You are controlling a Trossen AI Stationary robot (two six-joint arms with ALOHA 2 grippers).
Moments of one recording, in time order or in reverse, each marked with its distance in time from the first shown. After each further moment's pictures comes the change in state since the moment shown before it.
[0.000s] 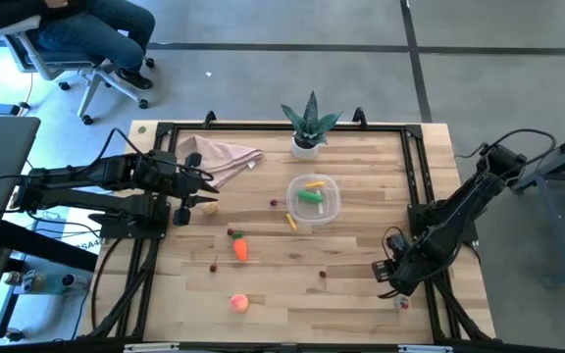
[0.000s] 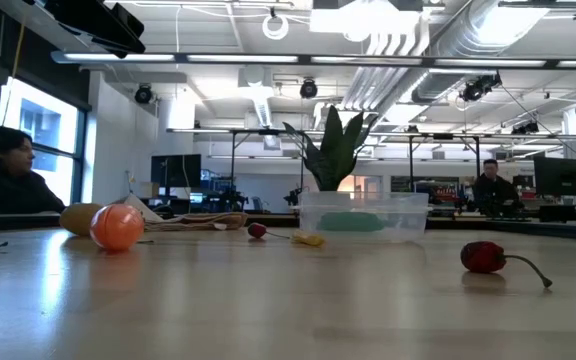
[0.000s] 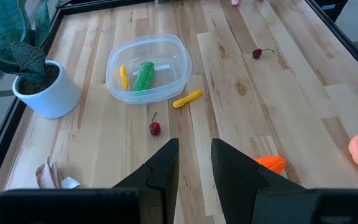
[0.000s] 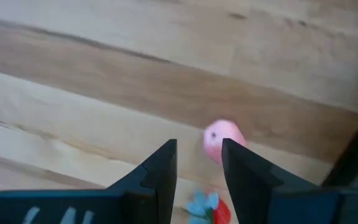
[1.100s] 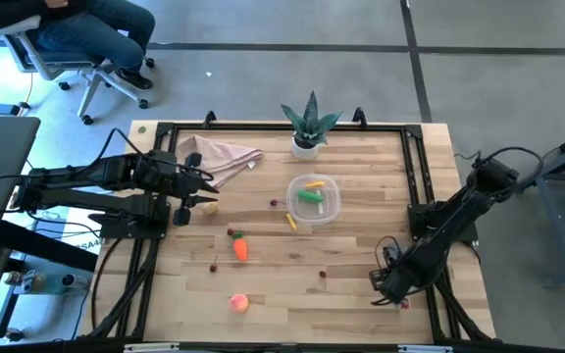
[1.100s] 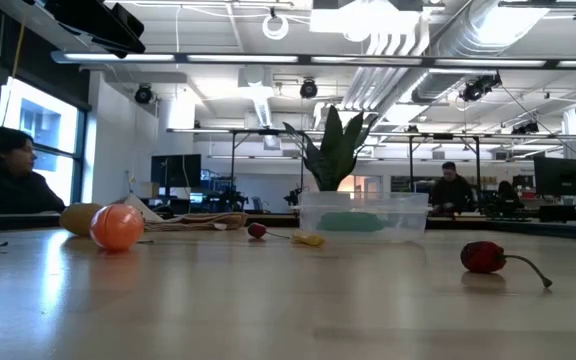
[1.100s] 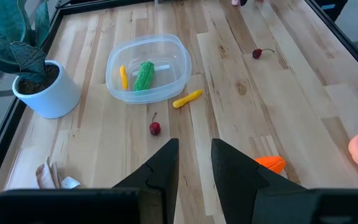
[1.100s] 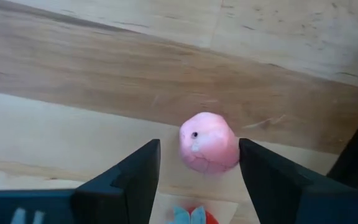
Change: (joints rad) left arm 0.000 0.000 0.000 0.000 0.000 0.000; right arm 0.000 0.204 0.000 0.092 -0.129 0.015
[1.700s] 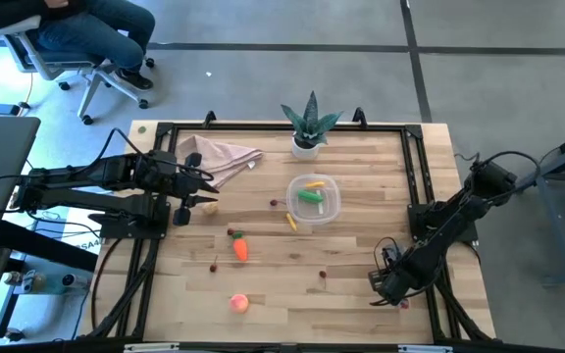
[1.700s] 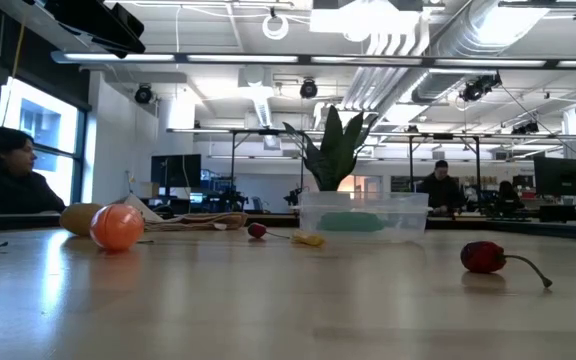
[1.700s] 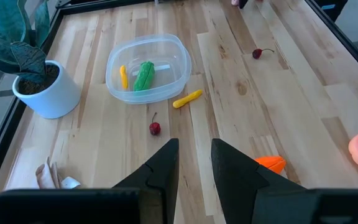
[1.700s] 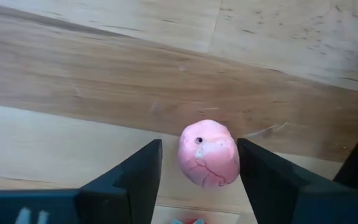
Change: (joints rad) left arm 0.000 0.000 0.000 0.000 0.000 0.000; right arm 0.000 0.036 0.001 0.000 0.009 0.002
